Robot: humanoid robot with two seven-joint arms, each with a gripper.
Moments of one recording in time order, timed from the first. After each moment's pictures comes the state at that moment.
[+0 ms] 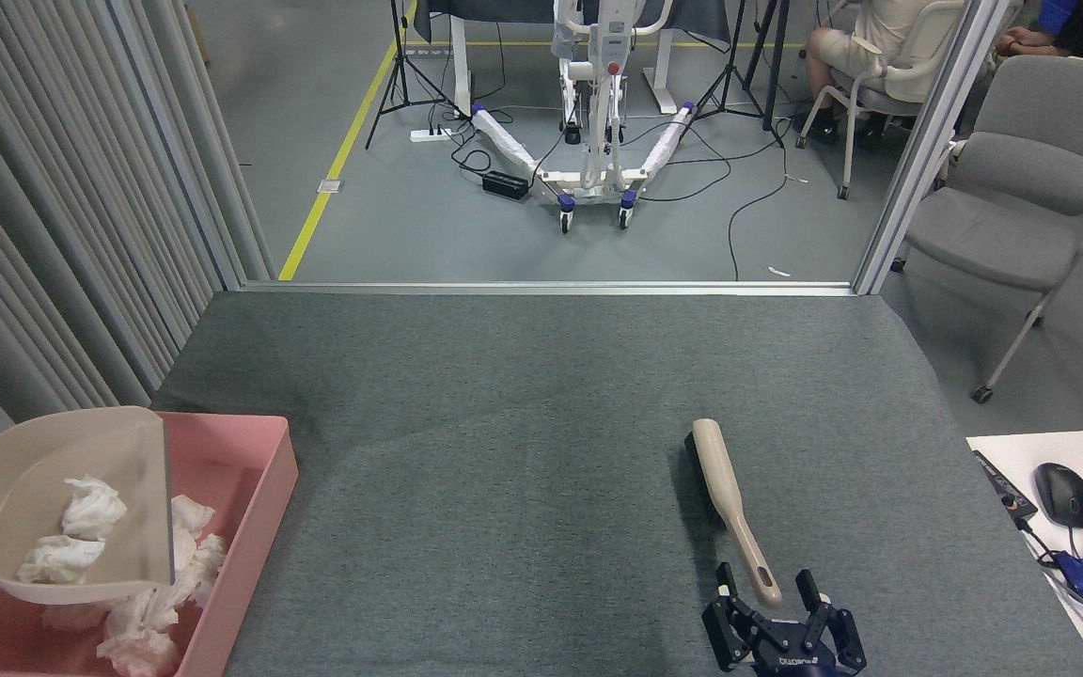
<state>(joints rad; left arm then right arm) 0.12 0.86 0.04 -1.21 0.49 -0.31 0.26 0.08 -0.08 0.16 -1.39 1.19 0.04 -0.24</state>
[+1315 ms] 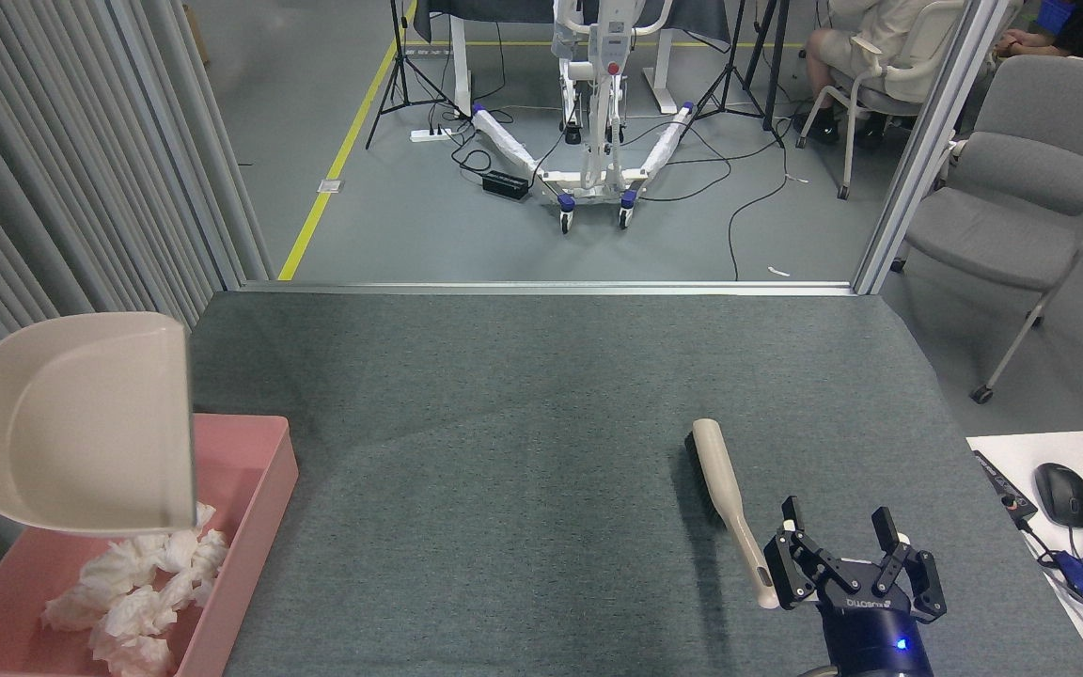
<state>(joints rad) 0.06 0.86 -0.01 -1.37 0.48 -0.48 0.32 0.08 -0.15 0.08 -1.64 1.21 0.14 -0.11</state>
